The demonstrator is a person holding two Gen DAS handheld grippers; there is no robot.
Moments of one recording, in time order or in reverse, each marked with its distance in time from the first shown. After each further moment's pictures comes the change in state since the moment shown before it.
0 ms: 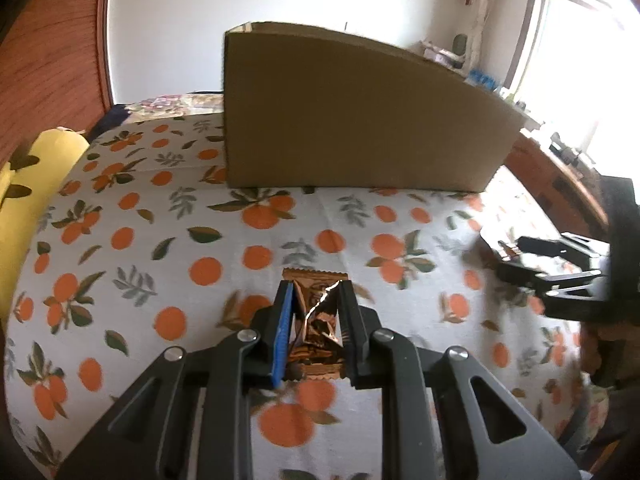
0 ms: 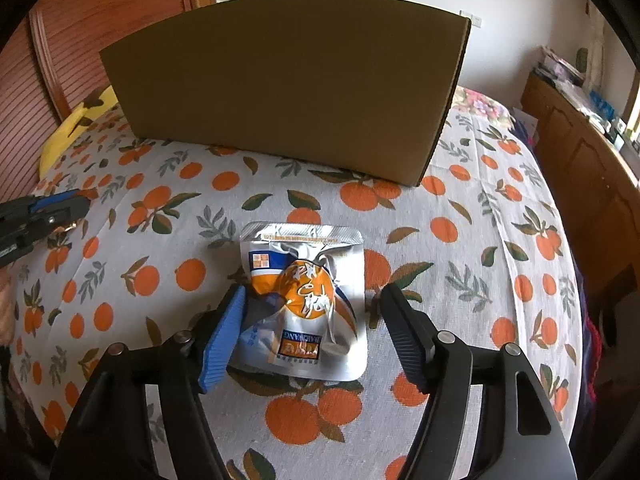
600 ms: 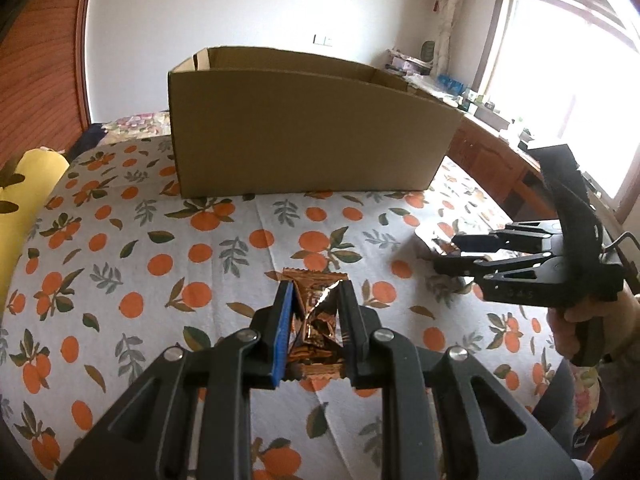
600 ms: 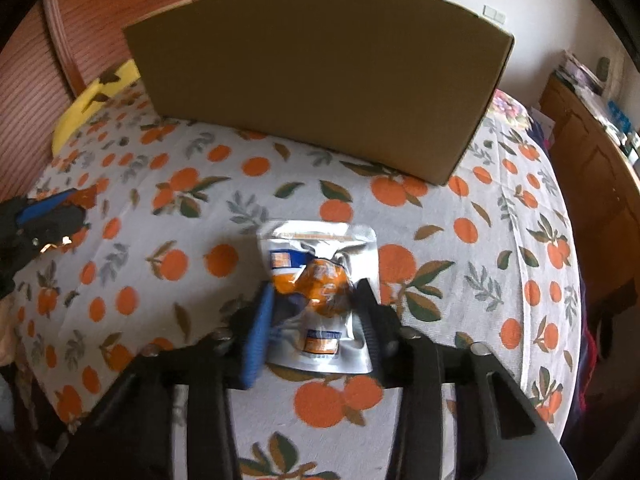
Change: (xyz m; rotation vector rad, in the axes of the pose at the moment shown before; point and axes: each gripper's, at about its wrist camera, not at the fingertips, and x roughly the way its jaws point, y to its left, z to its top) left arm -0.032 -0.038 -0.011 0.053 -0.045 -0.072; right arm -0.006 0.016 0.005 -0.058 0.068 0.038
